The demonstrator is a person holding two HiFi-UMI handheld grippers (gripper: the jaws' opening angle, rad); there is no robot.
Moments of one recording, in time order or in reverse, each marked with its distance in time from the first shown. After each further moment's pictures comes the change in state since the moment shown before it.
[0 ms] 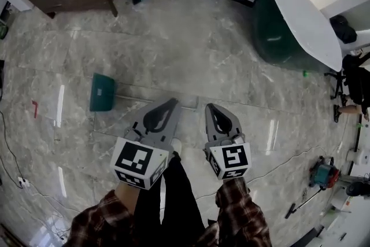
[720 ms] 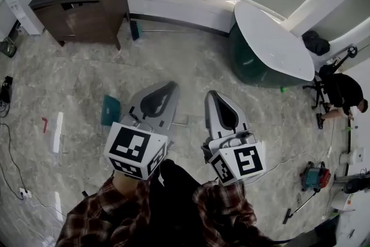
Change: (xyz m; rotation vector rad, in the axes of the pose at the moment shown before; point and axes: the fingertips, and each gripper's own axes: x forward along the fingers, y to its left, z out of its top) left arm -0.152 -0.104 0.236 0.133 -0.228 -0.024; right arm -0.201 0.073 0.297 0.036 -0.397 0.003
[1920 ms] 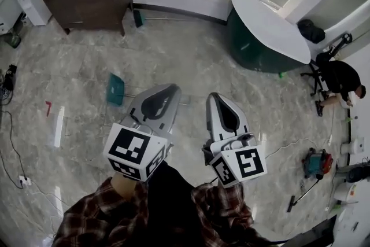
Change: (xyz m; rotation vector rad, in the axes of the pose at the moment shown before) left arm -0.163 -0.099 -0.041 0.000 0.018 -0.047; right arm -0.163 0.105 -0.019 0.029 -0.007 -0.027
